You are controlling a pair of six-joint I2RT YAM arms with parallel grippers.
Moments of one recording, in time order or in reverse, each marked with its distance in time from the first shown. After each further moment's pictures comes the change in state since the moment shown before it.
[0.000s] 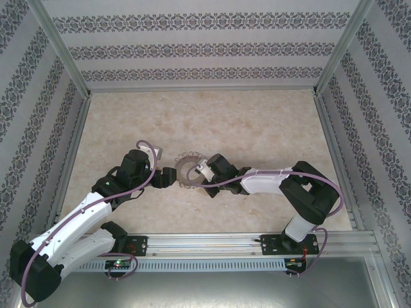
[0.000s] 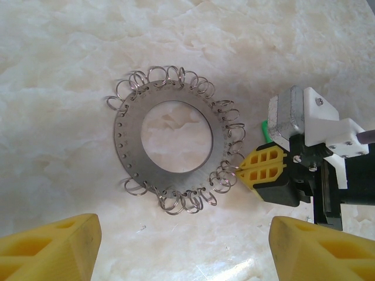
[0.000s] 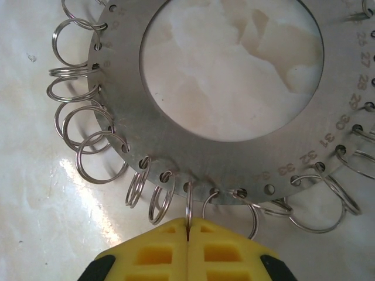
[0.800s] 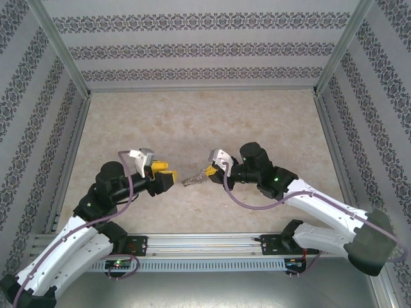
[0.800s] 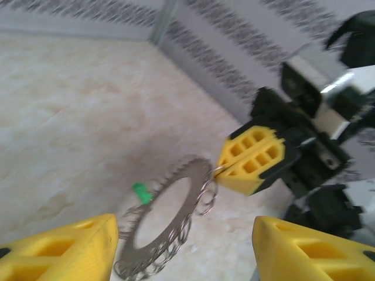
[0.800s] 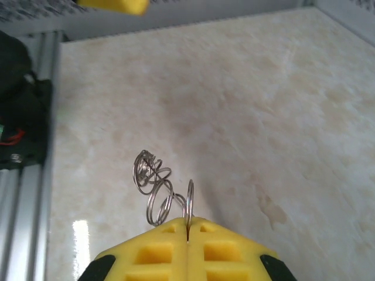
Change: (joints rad) left arm -0.001 -0.330 -0.095 0.272 0.335 0.024; right arm -0.078 -0.607 -0.017 -0.140 -0.365 -0.253
